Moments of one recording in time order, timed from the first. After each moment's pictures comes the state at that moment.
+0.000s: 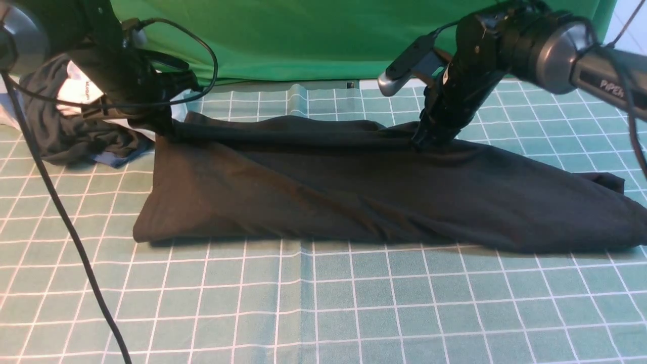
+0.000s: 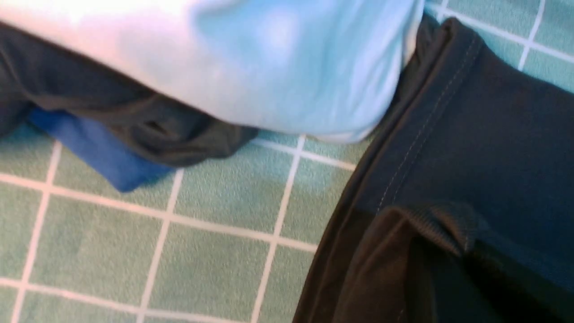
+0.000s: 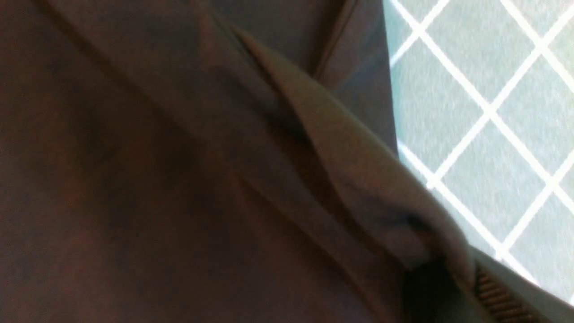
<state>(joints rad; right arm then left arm) 0.40 2.24 -1.88 -0.01 0.81 -0.40 0.03 2.10 -1.73 -0.10 0.89 -0.29</state>
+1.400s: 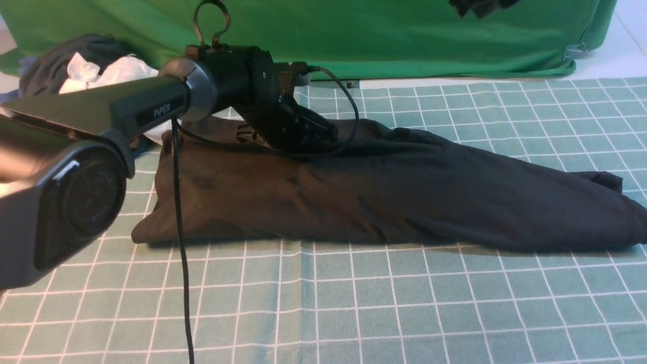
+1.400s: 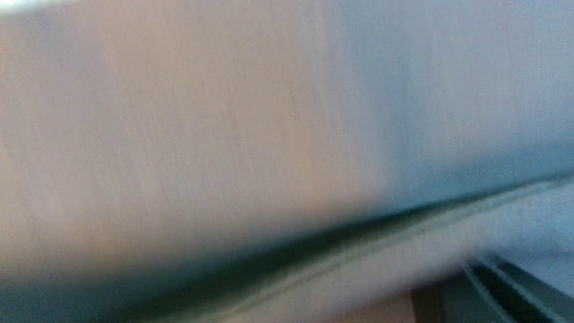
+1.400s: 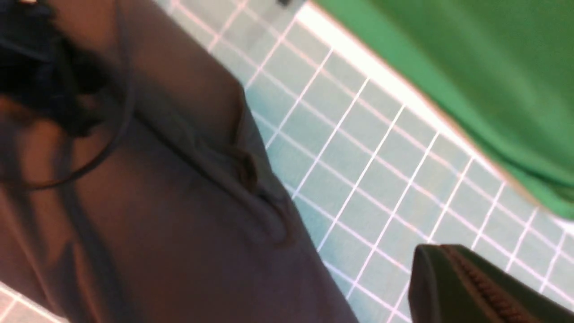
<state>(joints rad) 0.39 1.97 -2.22 0.00 1.22 -0.31 -0.29 2.31 -1.81 -0.18 0.59 -0.05</state>
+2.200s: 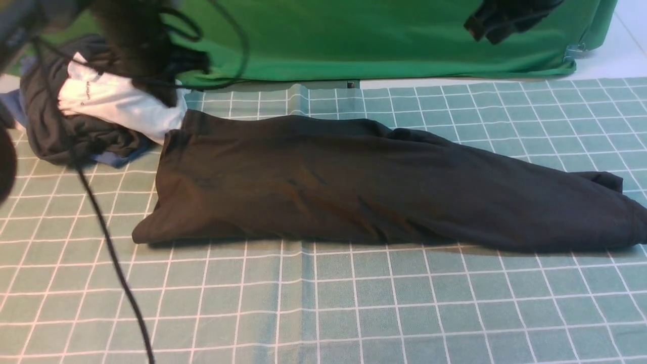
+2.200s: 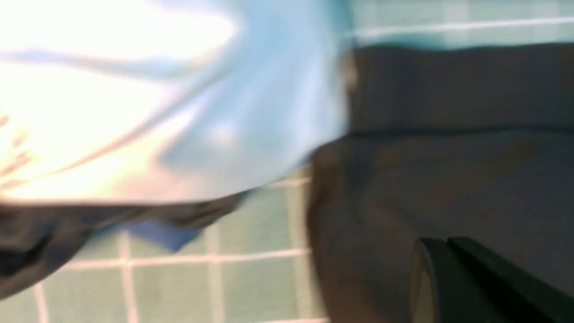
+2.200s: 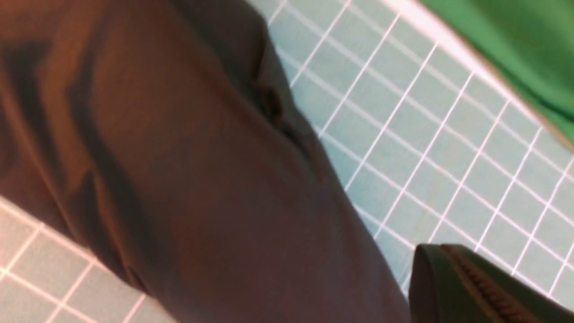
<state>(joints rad) 0.39 1.90 -2.04 0.01 1.22 -0.31 0.02 2.21 -2.08 -0.04 1.21 0.00</state>
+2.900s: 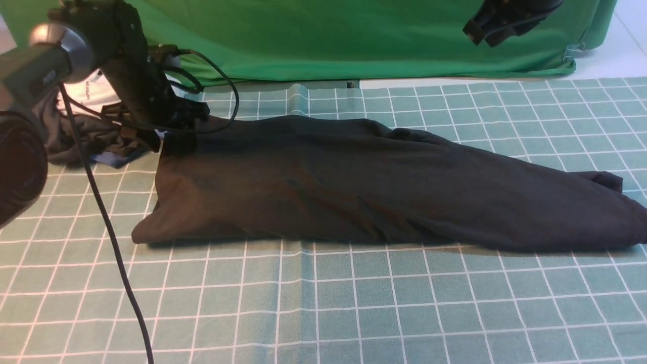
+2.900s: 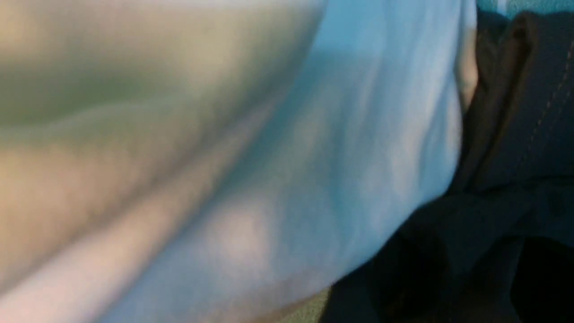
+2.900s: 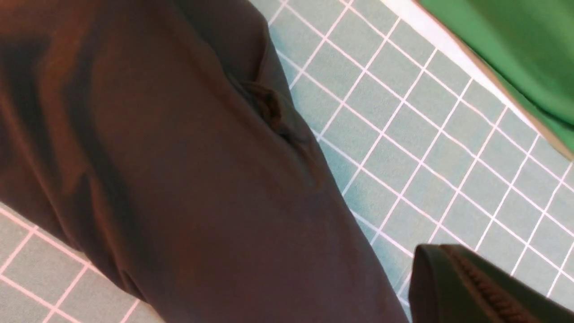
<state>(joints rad) 0.39 1.90 -2.04 0.01 1.20 -0.32 0.03 2.36 -2.02 -0.06 1.05 0.03</state>
